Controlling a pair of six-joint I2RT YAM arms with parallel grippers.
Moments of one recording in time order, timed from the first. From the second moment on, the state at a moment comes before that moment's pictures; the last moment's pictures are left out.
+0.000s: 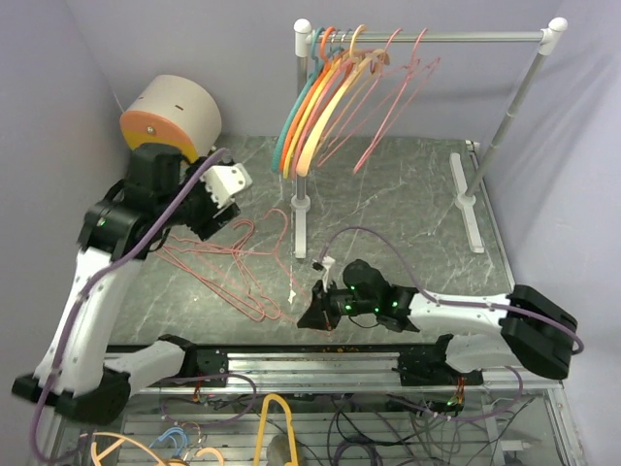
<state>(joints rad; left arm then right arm) -0.36 1.15 1.57 -1.12 0.23 0.70 1.06 1.30 0.50 0.32 -0.43 0.51</state>
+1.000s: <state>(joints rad) -0.13 1.01 1.61 -0.94 -0.07 0.36 1.05 1.07 0.83 -0.79 0.78 1.03</state>
